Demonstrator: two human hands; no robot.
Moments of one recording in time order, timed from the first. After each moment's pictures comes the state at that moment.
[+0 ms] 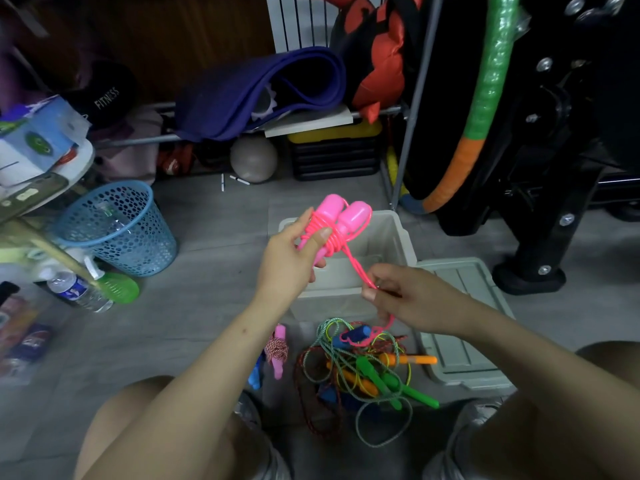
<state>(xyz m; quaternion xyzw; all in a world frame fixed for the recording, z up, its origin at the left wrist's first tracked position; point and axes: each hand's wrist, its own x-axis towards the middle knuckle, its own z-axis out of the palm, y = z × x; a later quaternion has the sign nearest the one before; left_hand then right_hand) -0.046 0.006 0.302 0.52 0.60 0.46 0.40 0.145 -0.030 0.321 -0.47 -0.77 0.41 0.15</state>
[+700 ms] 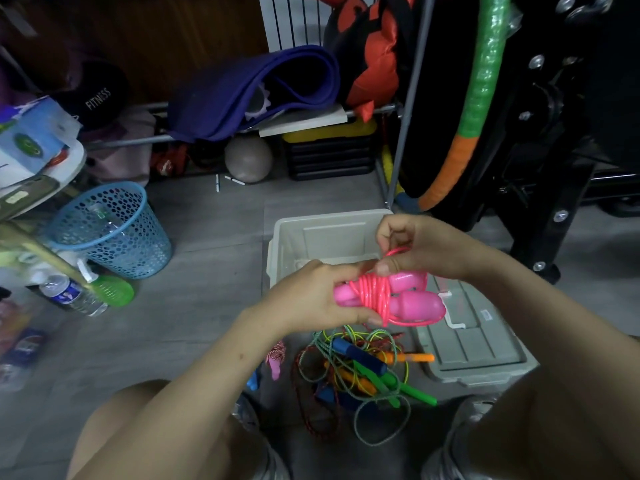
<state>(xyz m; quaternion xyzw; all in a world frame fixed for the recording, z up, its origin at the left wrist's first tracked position) -0.035 -0.024 0.317 0.81 0.46 0.16 0.32 0.171 0.019 0.341 -0.39 -0.75 0.48 0.23</state>
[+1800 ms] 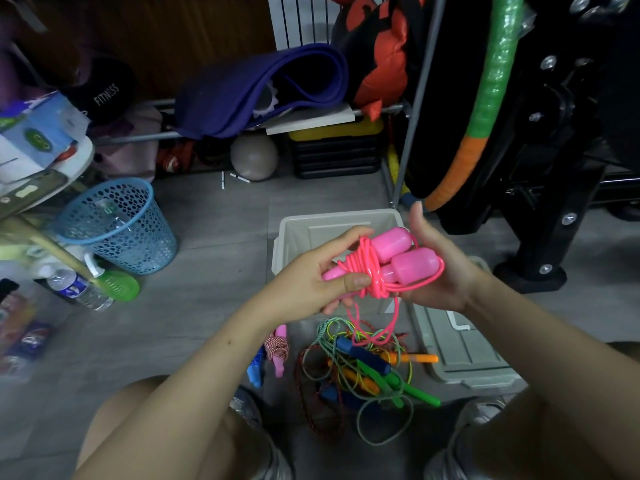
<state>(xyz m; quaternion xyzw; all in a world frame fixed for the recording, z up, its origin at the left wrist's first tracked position) -0.047 -0.026 0.328 0.67 0.42 0.28 0.55 0.152 0.008 0.312 -0.25 -0.37 0.85 0.27</state>
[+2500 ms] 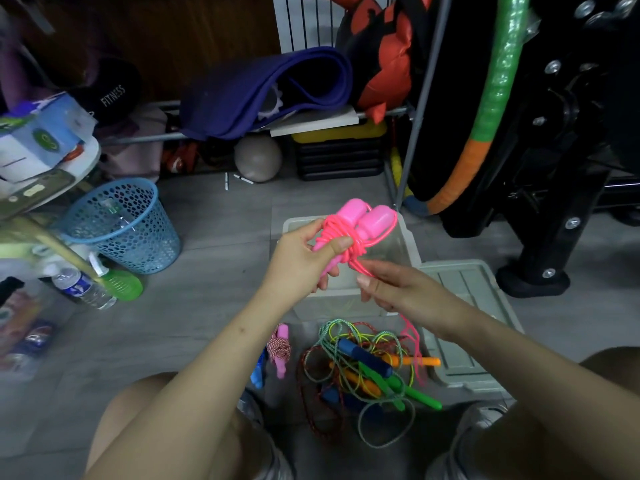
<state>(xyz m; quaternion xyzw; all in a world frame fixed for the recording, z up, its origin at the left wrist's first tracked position) -0.047 -0.001 0.314 0.55 0.56 0.42 0.46 0.132 -0.025 0.308 -0.44 -0.67 0.55 0.25</state>
